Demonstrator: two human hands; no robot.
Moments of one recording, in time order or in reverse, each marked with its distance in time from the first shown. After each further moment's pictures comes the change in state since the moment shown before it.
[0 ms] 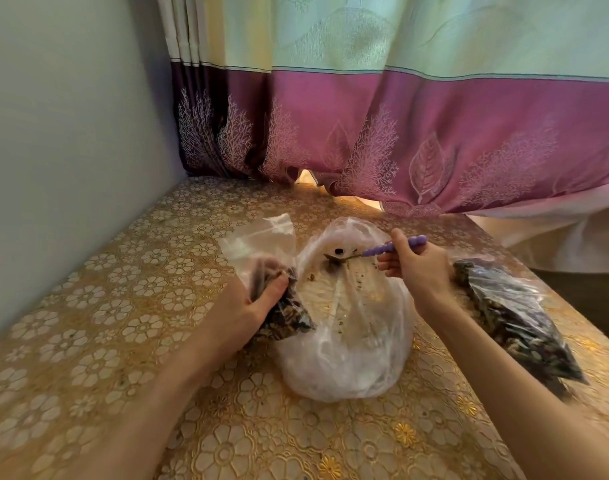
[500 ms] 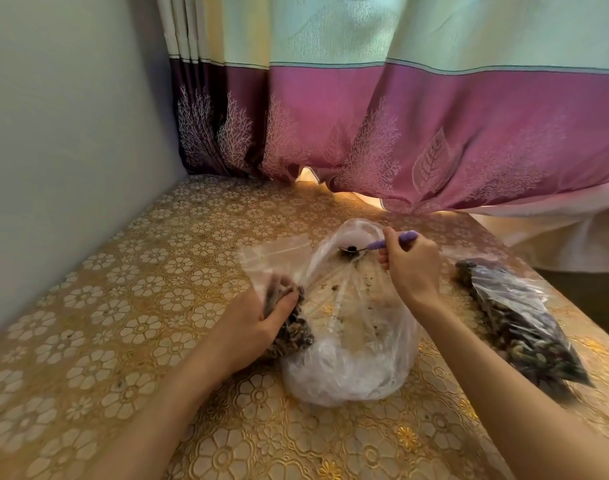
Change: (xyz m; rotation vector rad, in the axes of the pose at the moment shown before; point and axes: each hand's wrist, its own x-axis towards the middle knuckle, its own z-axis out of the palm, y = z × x) left_hand 0.000 -0.019 0.005 0.271 -0.083 0.023; right_hand 0.003 0.000 0.015 -0.276 0.151 -0.138
